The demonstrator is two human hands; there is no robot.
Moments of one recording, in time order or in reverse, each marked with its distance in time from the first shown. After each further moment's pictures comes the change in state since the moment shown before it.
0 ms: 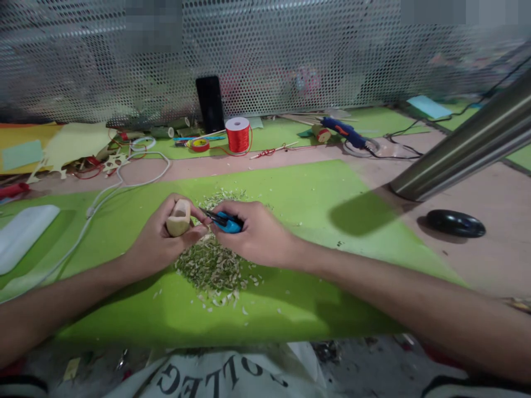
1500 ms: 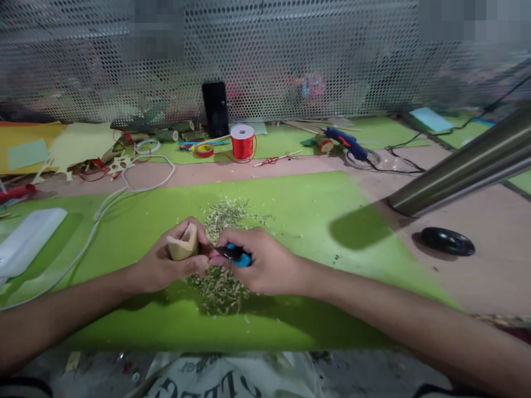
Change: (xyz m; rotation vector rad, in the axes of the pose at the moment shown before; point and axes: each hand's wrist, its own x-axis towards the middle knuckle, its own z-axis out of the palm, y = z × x) left_hand -0.010 -0.001 0.000 -0.618 -0.334 -0.127; right_hand -0.010 -0.006 -0.003 0.002 -0.159 -0.109
